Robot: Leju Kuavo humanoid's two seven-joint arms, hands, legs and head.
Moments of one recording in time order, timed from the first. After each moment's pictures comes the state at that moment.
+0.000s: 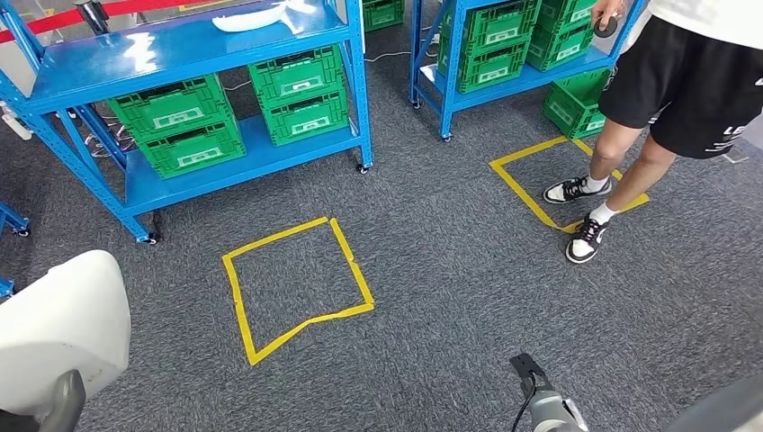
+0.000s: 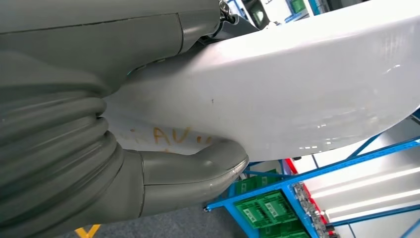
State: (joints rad) left arm -0.09 0.11 -0.22 -1.62 -0.06 -0.20 -0.48; right arm -0.05 0.04 -1.06 -0.15 1.05 0.15 0.08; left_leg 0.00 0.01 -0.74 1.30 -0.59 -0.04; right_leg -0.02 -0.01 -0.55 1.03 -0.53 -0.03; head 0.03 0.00
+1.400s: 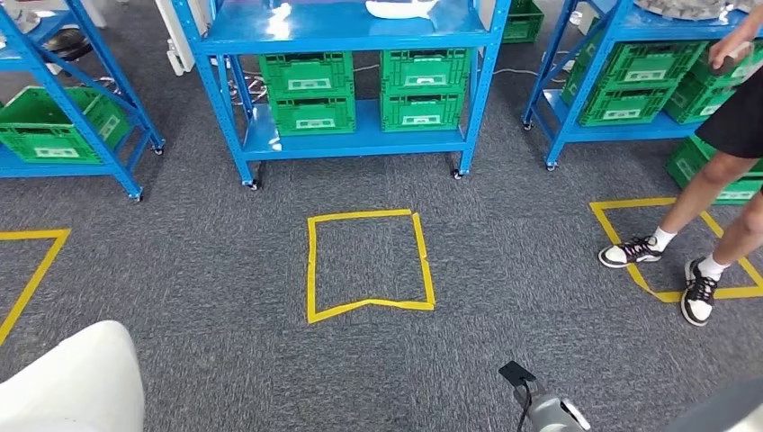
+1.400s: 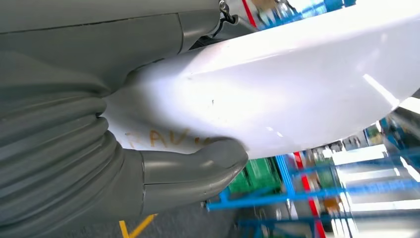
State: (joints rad) left arm 0.13 0.25 -0.27 -1.73 0.07 -0.10 -0.53; right arm -0.02 0.02 -0.99 -0.14 1.18 0.23 0.02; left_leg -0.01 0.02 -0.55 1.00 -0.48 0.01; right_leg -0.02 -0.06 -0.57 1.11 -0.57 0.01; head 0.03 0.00
